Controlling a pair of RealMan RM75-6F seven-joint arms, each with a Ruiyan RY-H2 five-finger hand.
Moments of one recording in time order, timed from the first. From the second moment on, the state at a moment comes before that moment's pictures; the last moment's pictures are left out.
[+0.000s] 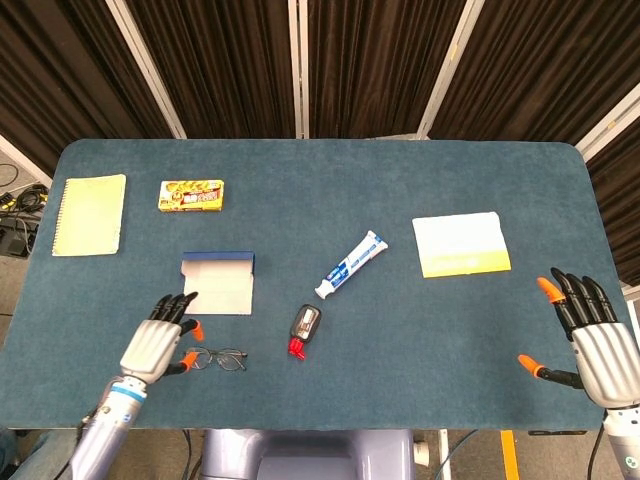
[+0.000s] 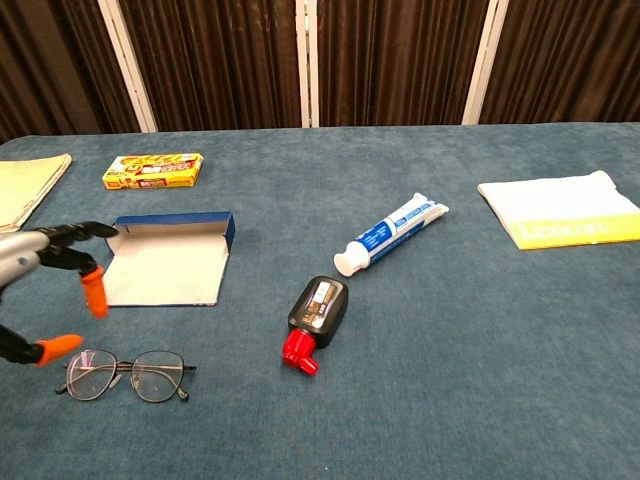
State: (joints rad) left arm -0.28 -1.48 -0.06 -1.73 1.34 1.13 0.44; right arm 0.10 -0.96 0.05 -1.73 -1.66 1.56 0.04
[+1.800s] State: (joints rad) left arm -0.35 -1.62 -0.03 -1.63 1.18 1.13 0.48; right arm 0.10 -0.95 0.05 -1.73 -1.66 1.56 0.07
